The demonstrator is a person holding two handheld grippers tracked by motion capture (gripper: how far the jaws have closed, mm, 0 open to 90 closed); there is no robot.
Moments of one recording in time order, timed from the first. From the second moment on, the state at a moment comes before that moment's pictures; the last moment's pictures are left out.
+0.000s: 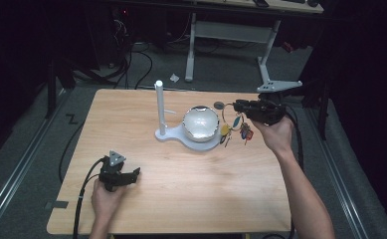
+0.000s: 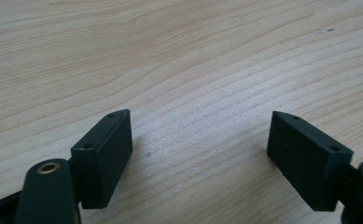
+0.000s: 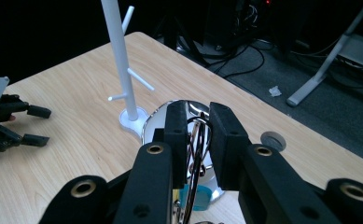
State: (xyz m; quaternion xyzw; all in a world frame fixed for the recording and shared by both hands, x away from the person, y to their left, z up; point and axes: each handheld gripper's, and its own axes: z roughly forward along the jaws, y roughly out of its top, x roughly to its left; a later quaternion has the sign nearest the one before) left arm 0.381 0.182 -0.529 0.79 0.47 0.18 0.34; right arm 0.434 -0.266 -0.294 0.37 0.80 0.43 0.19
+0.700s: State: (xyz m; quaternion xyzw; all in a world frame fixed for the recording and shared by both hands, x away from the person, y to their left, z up) left arm 0.381 0.182 -0.529 0.79 0.47 0.18 0.34; right arm 0.455 -0.238 -0.284 0.36 0.81 0.43 0.18
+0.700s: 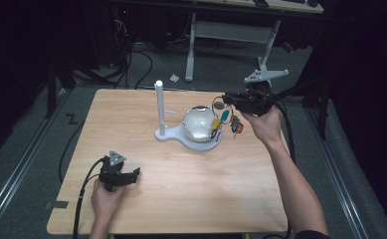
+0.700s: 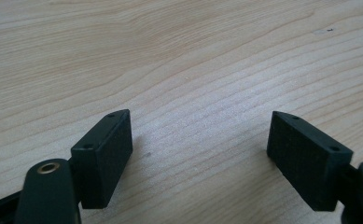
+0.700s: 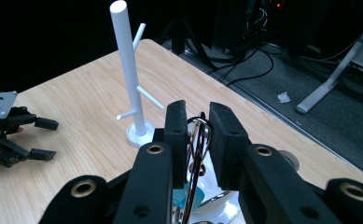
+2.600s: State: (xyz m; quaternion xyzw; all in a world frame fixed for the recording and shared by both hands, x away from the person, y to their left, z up) left arm 0.381 0.182 -0.529 0.79 0.47 0.18 0.34; right arm 0.521 -0.182 -0.323 0.38 0.82 0.40 0.15
